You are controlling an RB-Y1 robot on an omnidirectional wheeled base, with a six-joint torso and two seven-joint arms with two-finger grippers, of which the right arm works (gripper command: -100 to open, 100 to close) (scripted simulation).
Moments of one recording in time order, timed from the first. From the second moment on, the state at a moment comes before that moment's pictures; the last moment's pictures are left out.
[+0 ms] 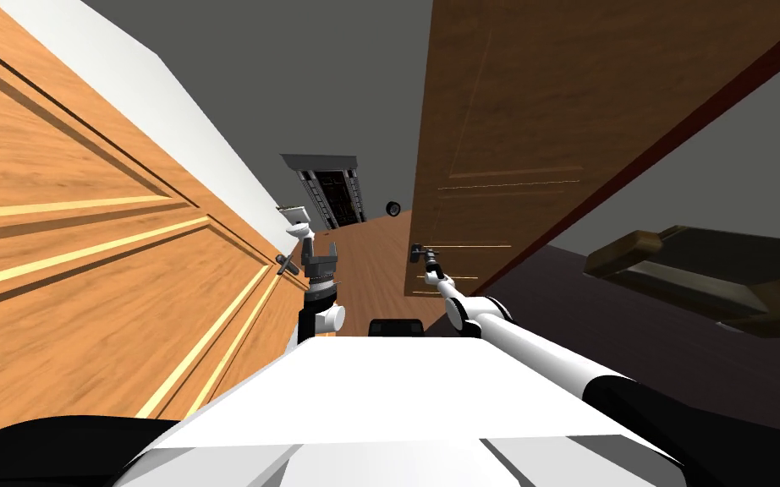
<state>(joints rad) -0.60 -0.14 -0.16 -0.41 -0.16 -0.56 0.05</state>
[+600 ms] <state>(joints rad) -0.60 -0.16 -0.19 -0.41 -0.18 -0.57 0.07</state>
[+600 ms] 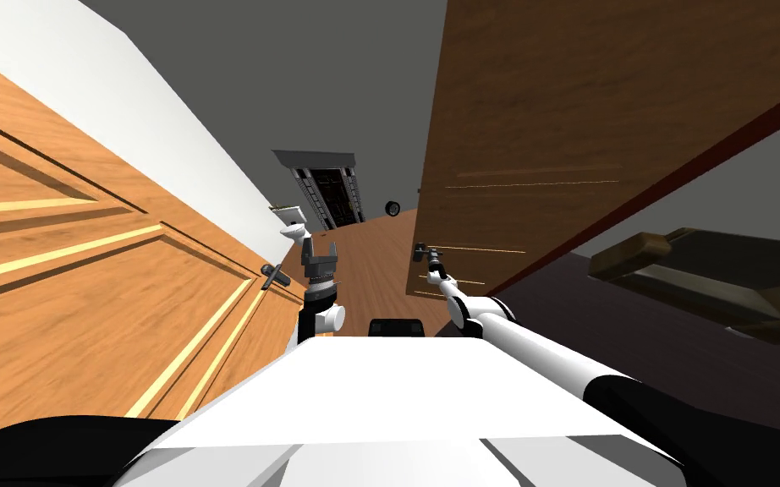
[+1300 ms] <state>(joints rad) -0.58 -0.17 -0.21 -0.43 -0.19 -0.56 0.08</state>
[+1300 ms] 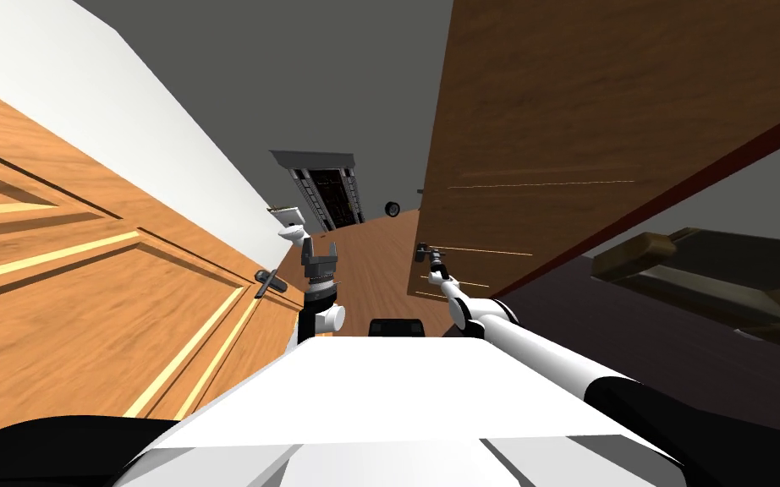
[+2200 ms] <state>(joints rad) -0.57 -0.21 -0.27 -0.41 -0.22 -0.56 0.10</state>
